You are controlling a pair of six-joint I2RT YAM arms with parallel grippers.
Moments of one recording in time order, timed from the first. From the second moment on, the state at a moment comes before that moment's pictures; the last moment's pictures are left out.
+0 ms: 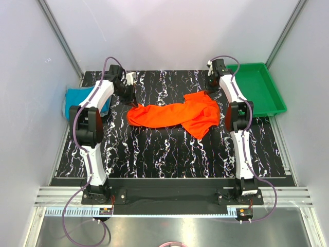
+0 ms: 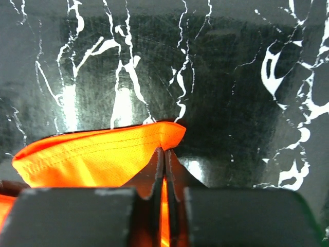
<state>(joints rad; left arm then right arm) -0.12 2.05 1.76 -0.87 0.46 -0.07 0.11 2.70 2.57 -0.87 -0.16 0.11</state>
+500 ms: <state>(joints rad) -0.11 2.06 1.99 -0.90 0.40 -0.03 0.11 2.67 2.57 -0.82 -0.14 0.07</state>
